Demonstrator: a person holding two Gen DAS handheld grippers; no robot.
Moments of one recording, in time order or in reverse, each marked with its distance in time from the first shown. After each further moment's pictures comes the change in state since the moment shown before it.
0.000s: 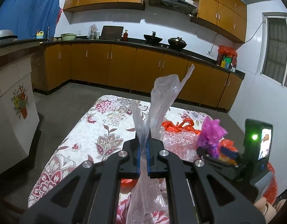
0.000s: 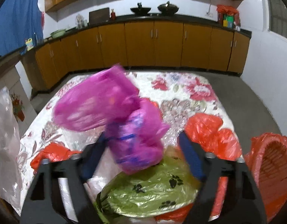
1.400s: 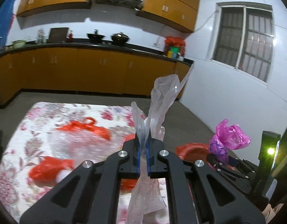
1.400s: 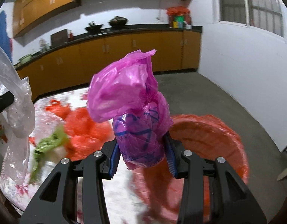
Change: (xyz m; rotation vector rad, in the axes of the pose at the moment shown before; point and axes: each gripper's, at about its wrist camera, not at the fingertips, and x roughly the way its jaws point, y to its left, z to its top) left arm -0.019 -0.171 -0.014 0.150 0.057 -0.392; right arm -0.139 -0.168 -0.046 0.190 -0.100 -0.245
